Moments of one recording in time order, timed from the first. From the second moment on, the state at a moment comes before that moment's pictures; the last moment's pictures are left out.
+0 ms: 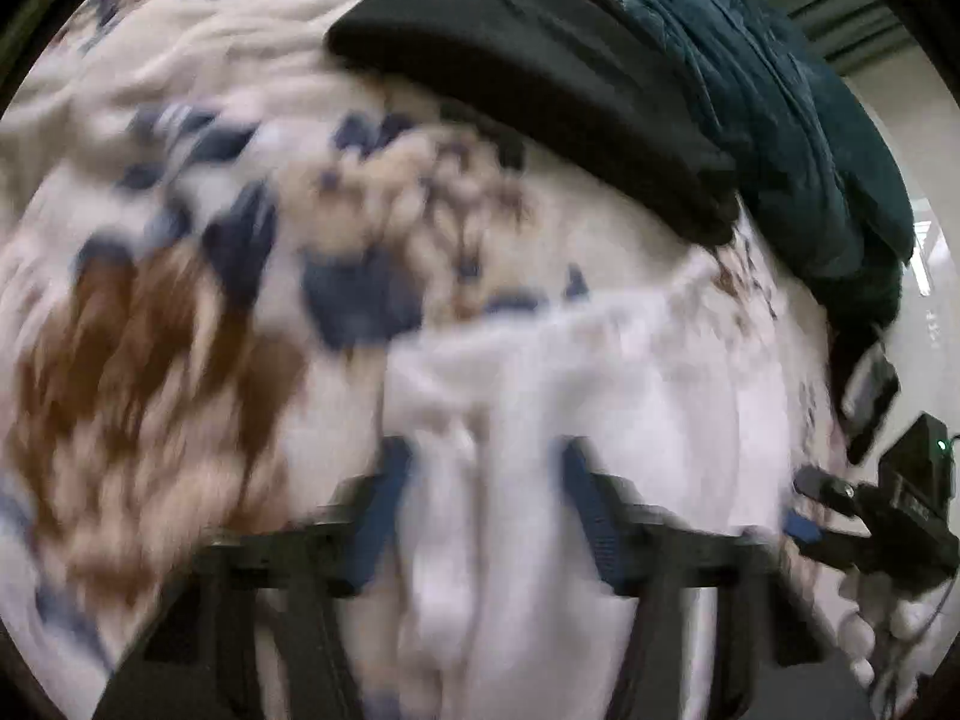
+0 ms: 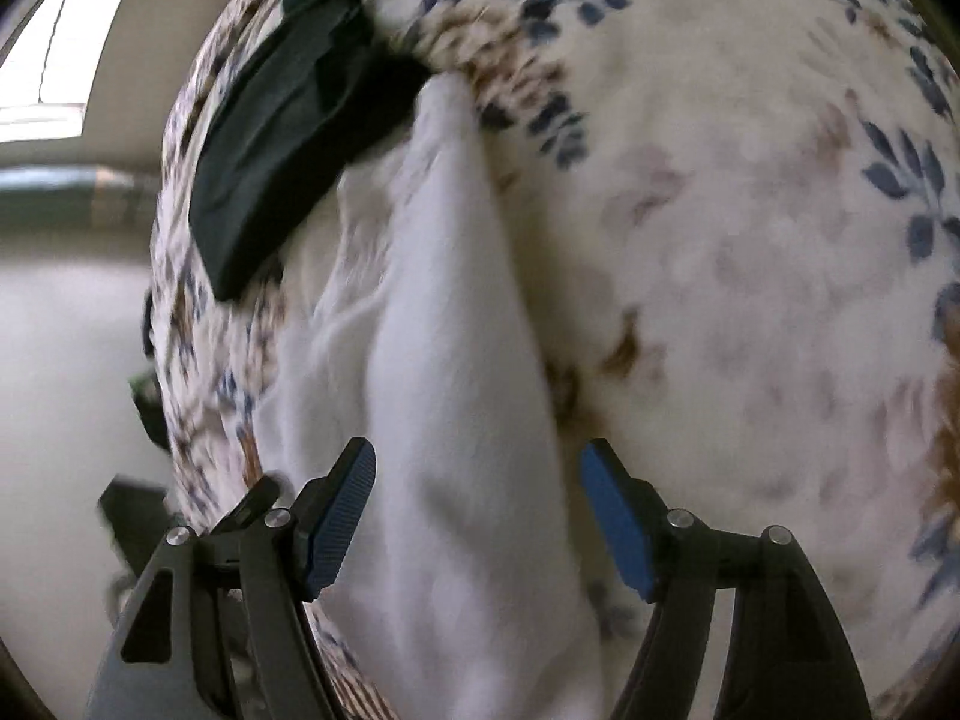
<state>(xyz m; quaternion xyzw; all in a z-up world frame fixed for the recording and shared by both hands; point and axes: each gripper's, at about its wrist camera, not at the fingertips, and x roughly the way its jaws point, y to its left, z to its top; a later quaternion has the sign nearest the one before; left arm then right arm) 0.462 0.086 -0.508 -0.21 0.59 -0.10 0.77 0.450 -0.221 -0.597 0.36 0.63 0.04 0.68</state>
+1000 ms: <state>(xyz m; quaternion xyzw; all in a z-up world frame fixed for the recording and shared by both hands) 0.212 0.125 -0.505 -0.24 0.71 -0.15 0.64 0.219 -0.191 -0.595 0.37 0.74 0.08 0.56</state>
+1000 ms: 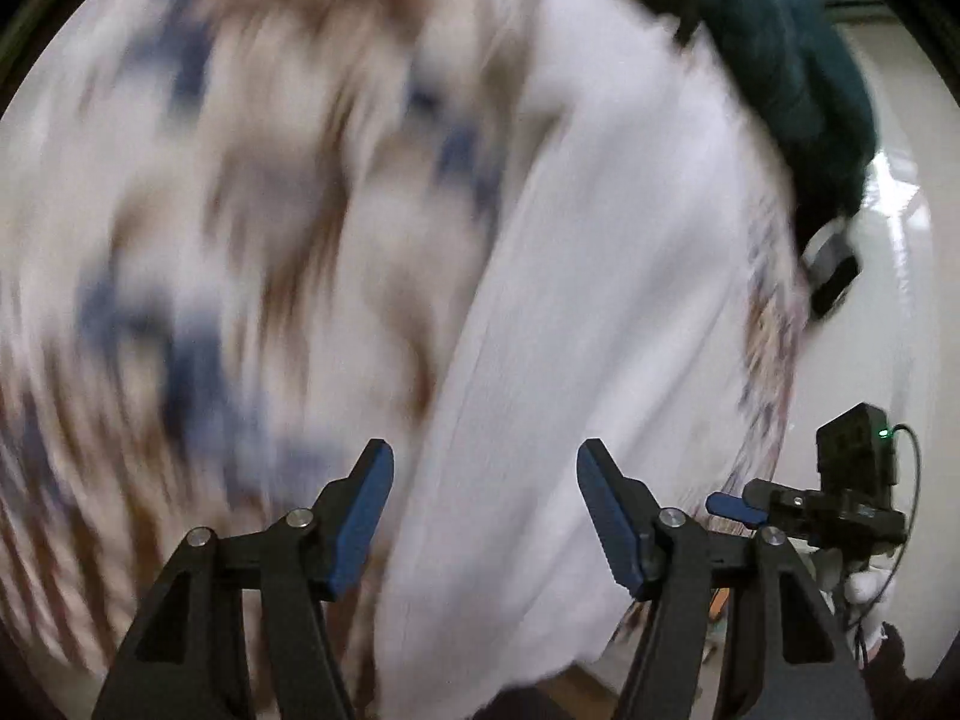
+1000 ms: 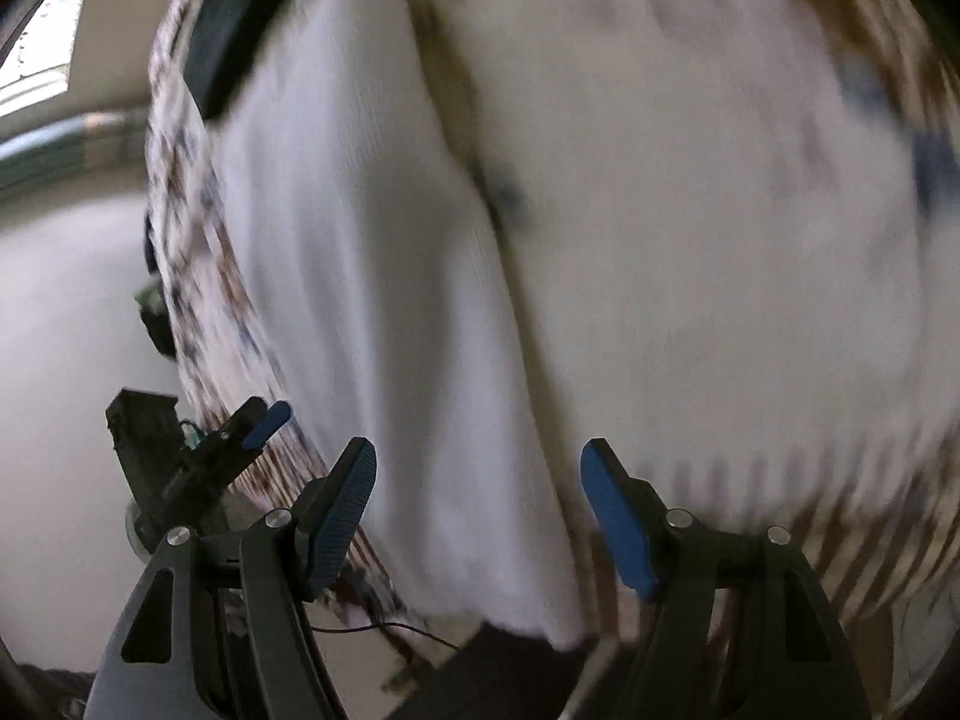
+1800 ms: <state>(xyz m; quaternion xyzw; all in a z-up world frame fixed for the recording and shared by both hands) 0.114 0.147 -0.528 -0.28 0.66 -0.17 0.68 0.093 -0.134 -0.662 0.43 0.70 0.11 0.56</state>
